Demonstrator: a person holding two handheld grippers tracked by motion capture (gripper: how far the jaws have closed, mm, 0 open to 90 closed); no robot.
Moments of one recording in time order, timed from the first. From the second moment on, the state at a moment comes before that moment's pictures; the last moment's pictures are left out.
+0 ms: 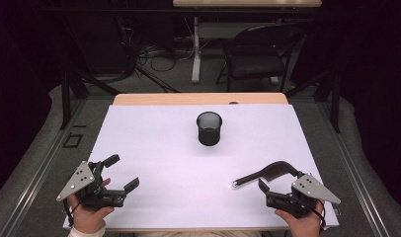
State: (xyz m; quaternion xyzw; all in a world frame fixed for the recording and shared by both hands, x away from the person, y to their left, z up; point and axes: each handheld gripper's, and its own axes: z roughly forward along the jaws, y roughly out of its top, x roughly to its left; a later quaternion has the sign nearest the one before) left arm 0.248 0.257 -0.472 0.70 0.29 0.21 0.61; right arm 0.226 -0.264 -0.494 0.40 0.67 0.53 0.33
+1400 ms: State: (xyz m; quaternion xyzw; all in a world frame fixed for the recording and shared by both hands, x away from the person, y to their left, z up) left arm 0.248 0.256 -0.479 0.71 0.31 0.21 0.60; right arm 0.260 -0.236 -0.506 0.40 0.75 0.46 0.25
